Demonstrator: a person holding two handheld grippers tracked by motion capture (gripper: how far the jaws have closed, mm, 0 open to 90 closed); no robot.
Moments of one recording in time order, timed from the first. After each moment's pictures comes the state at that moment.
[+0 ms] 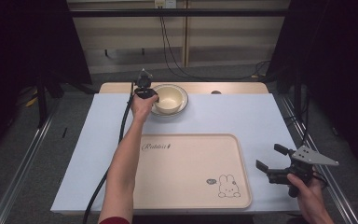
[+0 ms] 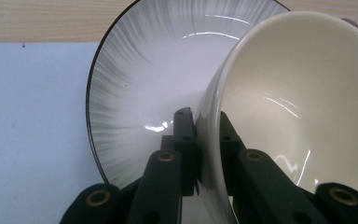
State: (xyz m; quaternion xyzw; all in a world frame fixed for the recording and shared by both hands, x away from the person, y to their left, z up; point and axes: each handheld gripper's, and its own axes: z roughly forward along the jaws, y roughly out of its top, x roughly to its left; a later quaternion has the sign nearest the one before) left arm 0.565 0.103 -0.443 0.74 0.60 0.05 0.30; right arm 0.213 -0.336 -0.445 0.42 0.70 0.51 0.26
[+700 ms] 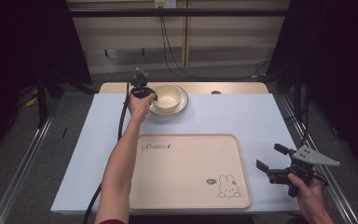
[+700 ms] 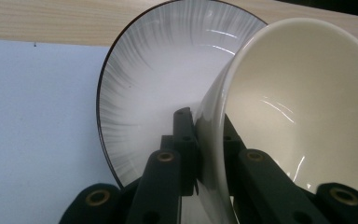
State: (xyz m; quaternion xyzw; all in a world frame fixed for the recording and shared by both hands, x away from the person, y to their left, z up) left arm 0.559 0.115 -0.433 0.72 0.61 0.04 0.34; right arm 0.213 -0.337 -0.444 0.42 0.70 0.52 0.26
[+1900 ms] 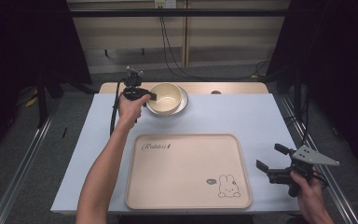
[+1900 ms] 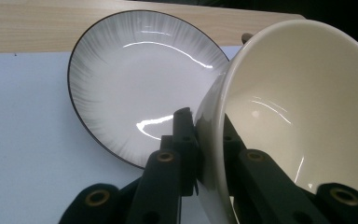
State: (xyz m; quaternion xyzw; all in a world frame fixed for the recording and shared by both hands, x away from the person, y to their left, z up) left arm 0.506 0.129 -0.388 0.75 0.54 0.02 0.39; right arm 0.213 -0.337 -0.444 0.42 0.70 0.52 0.26
